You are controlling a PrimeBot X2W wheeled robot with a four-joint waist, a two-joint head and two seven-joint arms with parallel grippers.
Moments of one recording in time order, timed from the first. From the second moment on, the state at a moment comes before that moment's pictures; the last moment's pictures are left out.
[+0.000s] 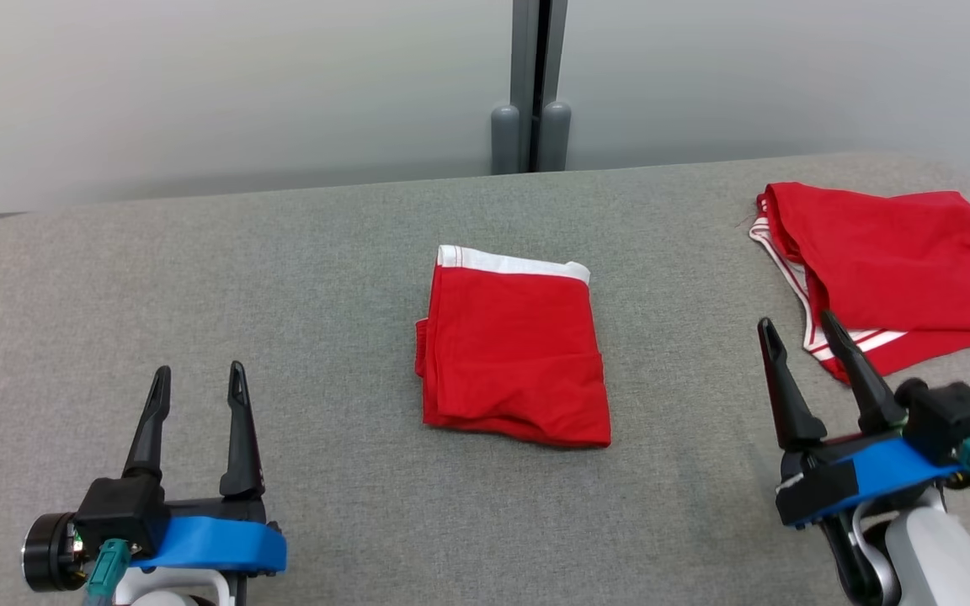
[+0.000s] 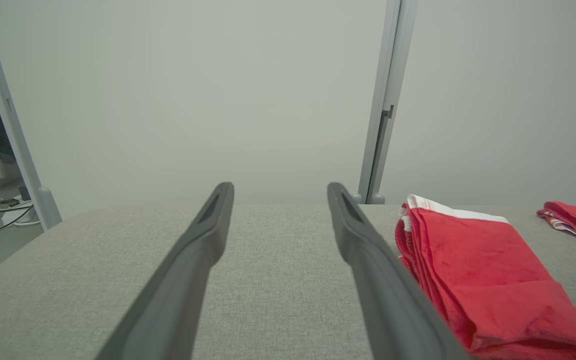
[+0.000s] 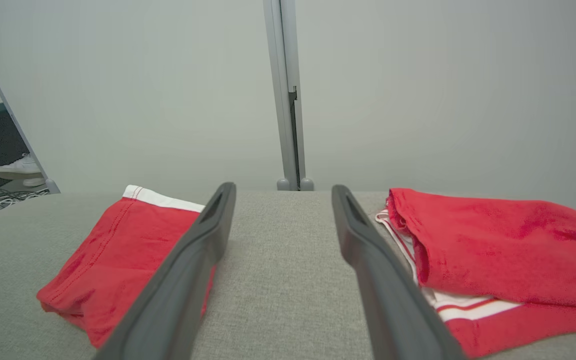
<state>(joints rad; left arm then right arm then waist) -0.06 0.05 0.01 0.17 -0.09 -0.07 -0.26 -0.26 -0.21 0.14 0.33 0.33 0.13 -0.26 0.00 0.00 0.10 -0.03</state>
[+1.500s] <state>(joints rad) 0.02 0.05 0.04 0.19 -0.06 -0.04 -0.26 -0.03 -0.07 0.02 0.21 0.16 0.13 -0.26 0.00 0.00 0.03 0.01</state>
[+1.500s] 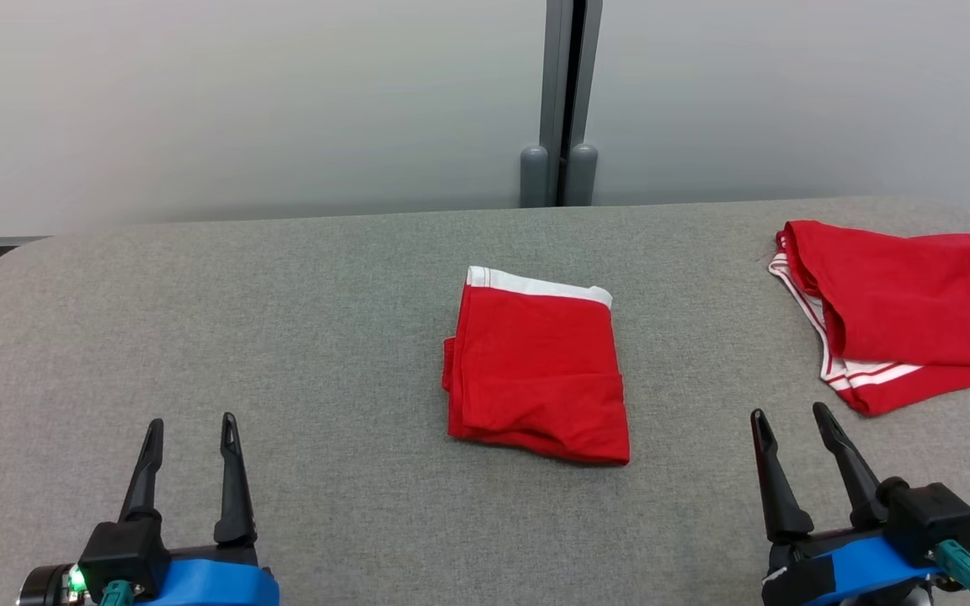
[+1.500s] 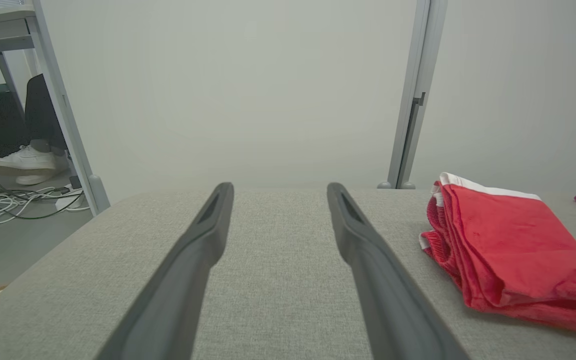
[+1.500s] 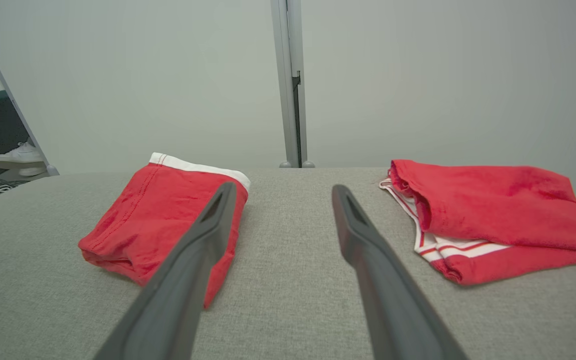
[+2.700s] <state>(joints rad) -0.06 0.05 -0.05 0.18 -0.09 -0.03 -0.26 -0.52 -0.14 0.18 0.74 0.21 0.13 -0.24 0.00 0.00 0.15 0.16</state>
